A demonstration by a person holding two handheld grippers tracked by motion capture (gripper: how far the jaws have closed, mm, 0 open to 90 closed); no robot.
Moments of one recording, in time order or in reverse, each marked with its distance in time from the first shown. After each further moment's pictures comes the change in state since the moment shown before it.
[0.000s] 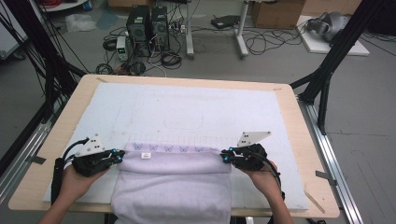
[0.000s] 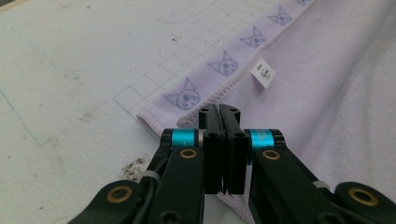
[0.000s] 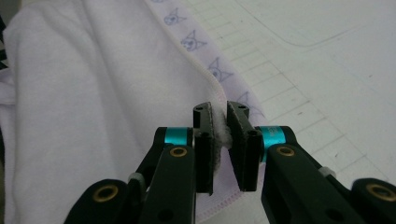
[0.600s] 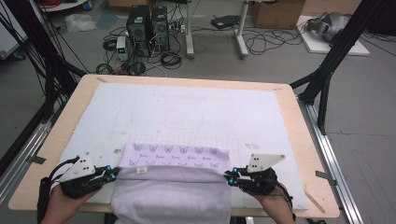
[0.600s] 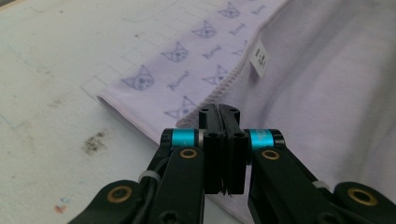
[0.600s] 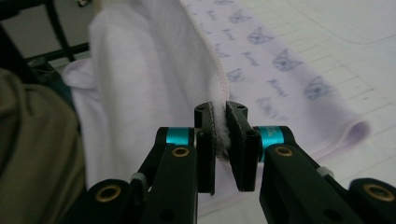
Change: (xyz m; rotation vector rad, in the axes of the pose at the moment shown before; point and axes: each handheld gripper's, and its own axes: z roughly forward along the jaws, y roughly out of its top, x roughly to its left) left arm -0.041 -0.019 -0.041 -0.019 -0.056 0.051; right arm 0.052 -0.027 -0.035 -0.060 0.088 -0.032
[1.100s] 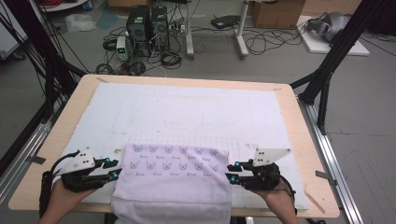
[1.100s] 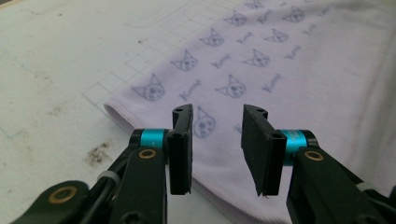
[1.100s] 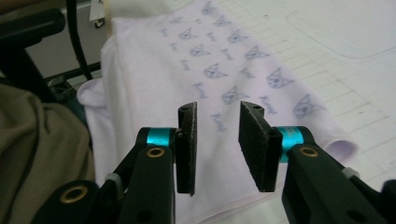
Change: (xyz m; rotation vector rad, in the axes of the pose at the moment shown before) left arm 0.024 0.007 0.016 -0.027 -0.017 -0.038; right arm -0.016 0.005 -0.006 -0.061 0.052 0.038
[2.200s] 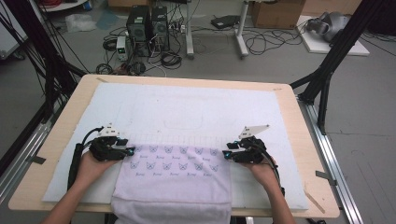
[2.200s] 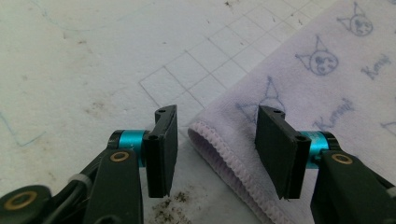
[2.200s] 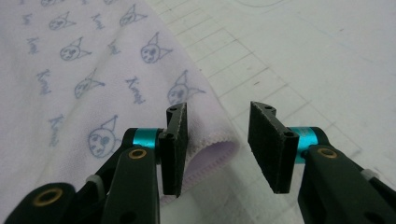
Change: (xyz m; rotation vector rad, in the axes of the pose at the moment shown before) left arm 0.066 0.004 0.081 0.172 0.100 -0.151; right arm -0.085 -0.003 0.052 0.157 -0.163 0.108
